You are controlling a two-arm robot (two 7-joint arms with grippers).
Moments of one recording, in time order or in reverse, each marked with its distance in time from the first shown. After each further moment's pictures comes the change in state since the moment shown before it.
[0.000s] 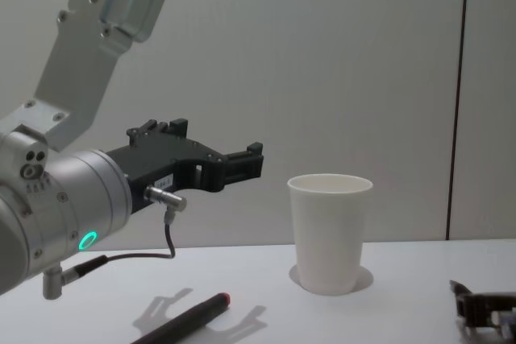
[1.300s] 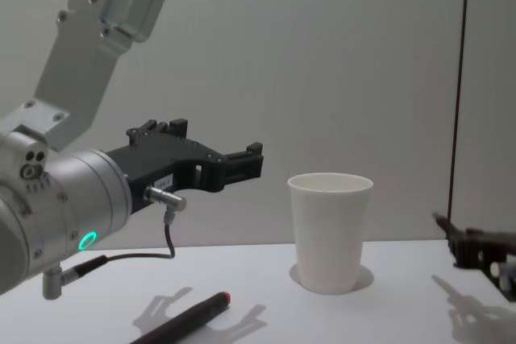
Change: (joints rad) left arm 0.000 0.000 0.000 0.000 0.000 0.000 0.000; right arm -0.001 0.020 0.017 -0.002 -0.022 -0.224 0.120
